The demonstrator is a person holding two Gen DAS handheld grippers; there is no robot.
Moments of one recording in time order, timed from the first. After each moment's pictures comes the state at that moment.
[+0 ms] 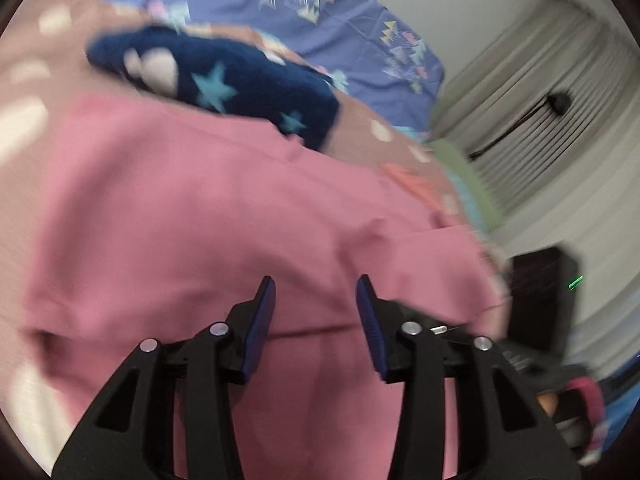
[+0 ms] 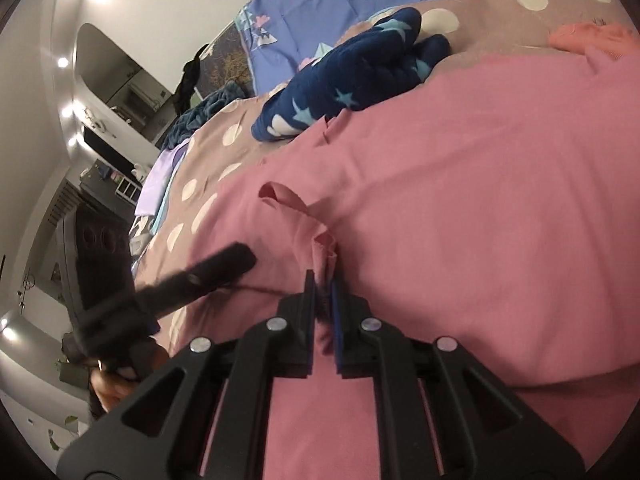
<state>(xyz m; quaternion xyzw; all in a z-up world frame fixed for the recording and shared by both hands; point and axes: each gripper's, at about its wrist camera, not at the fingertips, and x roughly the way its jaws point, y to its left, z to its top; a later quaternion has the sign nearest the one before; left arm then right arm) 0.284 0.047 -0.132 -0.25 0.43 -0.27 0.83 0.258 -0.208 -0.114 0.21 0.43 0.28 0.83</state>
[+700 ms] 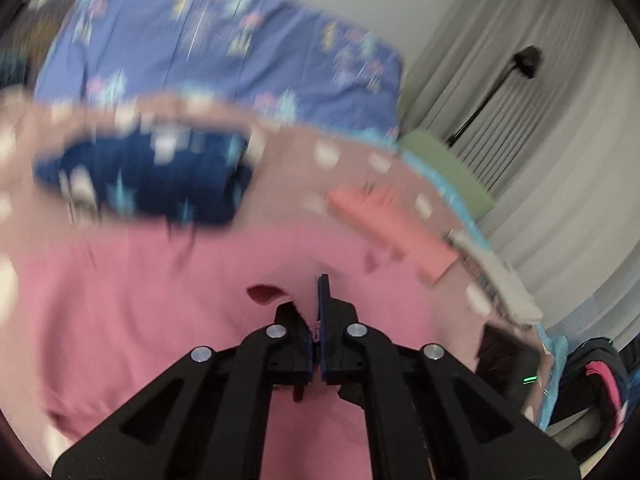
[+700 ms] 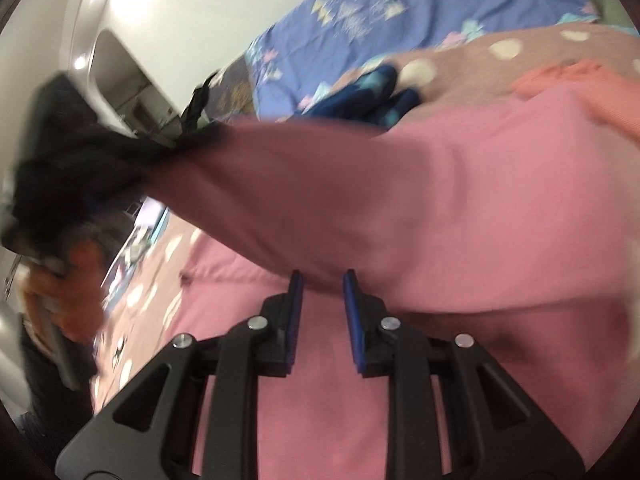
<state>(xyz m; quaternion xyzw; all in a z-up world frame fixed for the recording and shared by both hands) 0.294 -0.054 0.003 -0.12 0.36 -0.27 0.89 0.232 -0.276 -0.093 0.20 0.36 0.25 0.88</state>
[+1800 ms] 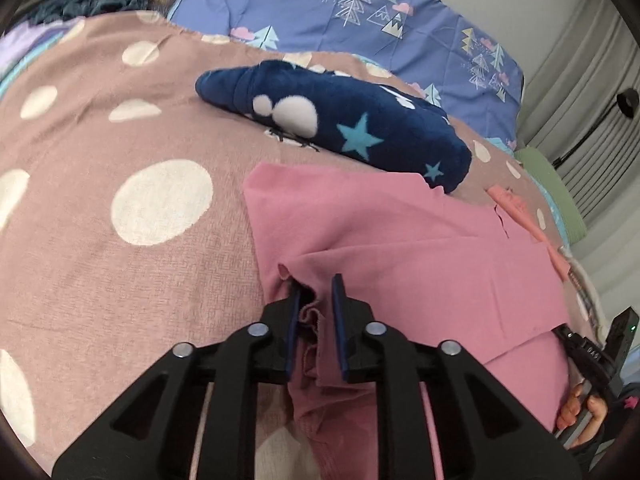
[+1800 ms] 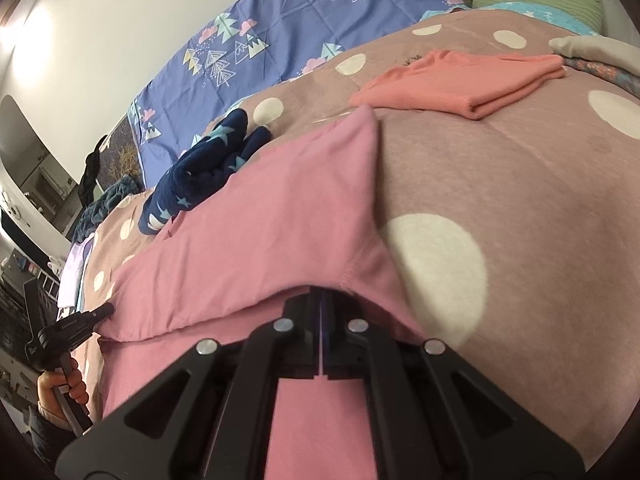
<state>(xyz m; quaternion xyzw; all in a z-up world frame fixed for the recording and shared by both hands) 0.305 0.131 -0.114 -0.14 0.44 -0.10 0.88 0.217 -0.333 -0.110 0.24 0.37 0.03 0.90</state>
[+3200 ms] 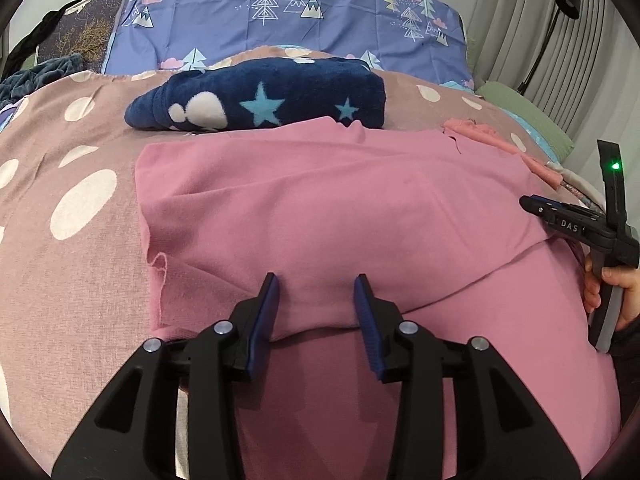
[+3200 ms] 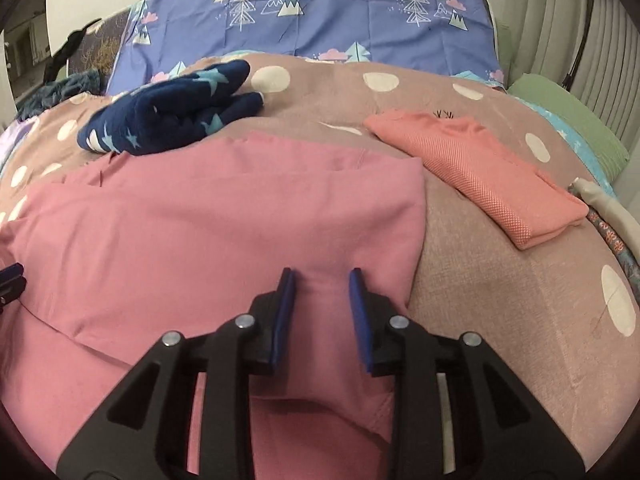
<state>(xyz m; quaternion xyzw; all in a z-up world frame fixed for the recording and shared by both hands) 0.264 0.052 -0.128 -0.02 0.41 -0.16 0.90 0.287 -0.286 -0.099 0.01 0.40 0.00 0.92</state>
